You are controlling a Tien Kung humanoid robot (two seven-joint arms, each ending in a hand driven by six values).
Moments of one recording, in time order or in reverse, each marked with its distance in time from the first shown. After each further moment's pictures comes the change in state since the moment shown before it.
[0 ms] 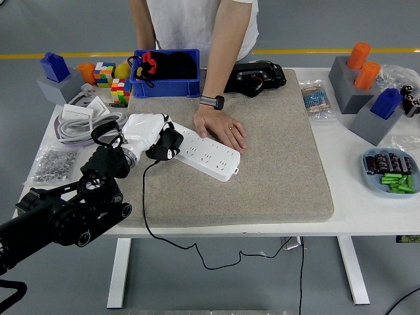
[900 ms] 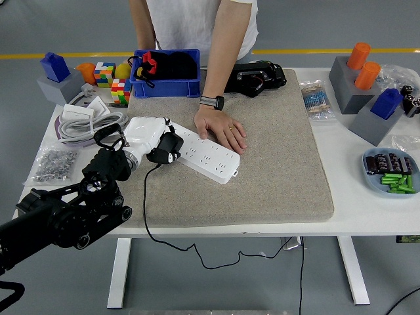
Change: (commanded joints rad) left arm -0.001 0.007 0.030 -0.021 -0.007 -0.029 0.018; right arm -0.002 0.004 0.004 -0.002 -0.002 0.000 0.000
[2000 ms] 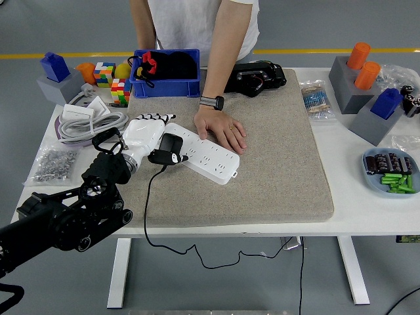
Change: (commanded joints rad) left arm 0.003 -0.005 0.022 0.021 -0.017 0.077 0.004; right arm 0.002 0.002 -0.001 0.001 -0.001 0.000 0.000
